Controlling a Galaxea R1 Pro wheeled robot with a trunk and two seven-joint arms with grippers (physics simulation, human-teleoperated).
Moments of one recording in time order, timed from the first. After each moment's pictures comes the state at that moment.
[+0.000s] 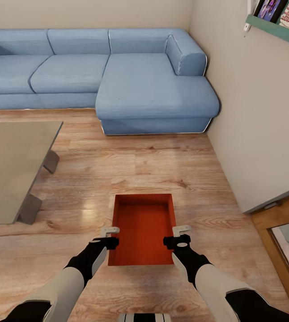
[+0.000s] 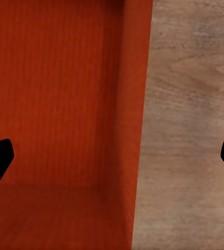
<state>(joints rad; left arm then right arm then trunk) -0.76 -0.12 0.02 -0.36 0.01 0.23 0.14 -0.81 0.17 0.09 -0.20 0.08 0.05 -0.25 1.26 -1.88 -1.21</state>
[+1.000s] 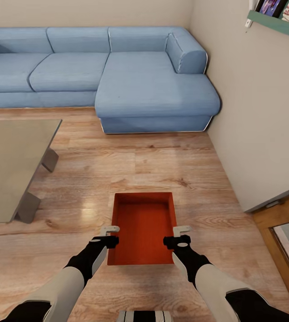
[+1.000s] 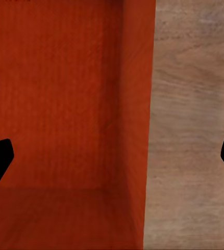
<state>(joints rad) -0.76 -0.12 0.02 -0.37 0.00 0.22 0.15 -0.81 0.17 0.08 -0.20 0.05 0.04 -0.25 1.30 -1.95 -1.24</state>
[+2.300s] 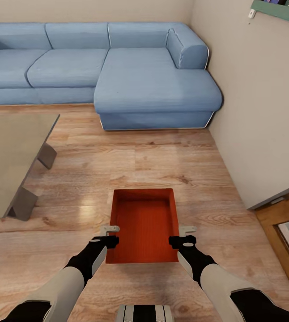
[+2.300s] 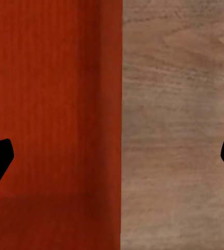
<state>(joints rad) -0.76 -0.12 0.02 -0.37 0.00 0.22 0.14 -0.81 0.14 0.08 -0.20 0.02 0.04 -0.25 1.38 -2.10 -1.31</state>
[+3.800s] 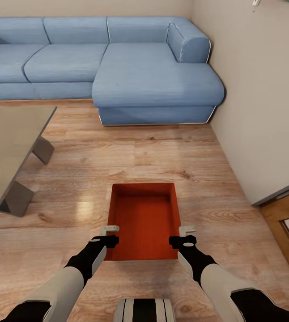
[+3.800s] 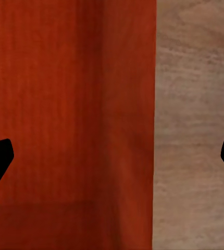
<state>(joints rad) -0.76 -0.12 0.02 -0.37 0.00 0.22 0.14 -0.81 0.13 0.08 -0.20 0.02 0.04 -0.25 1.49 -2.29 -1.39</state>
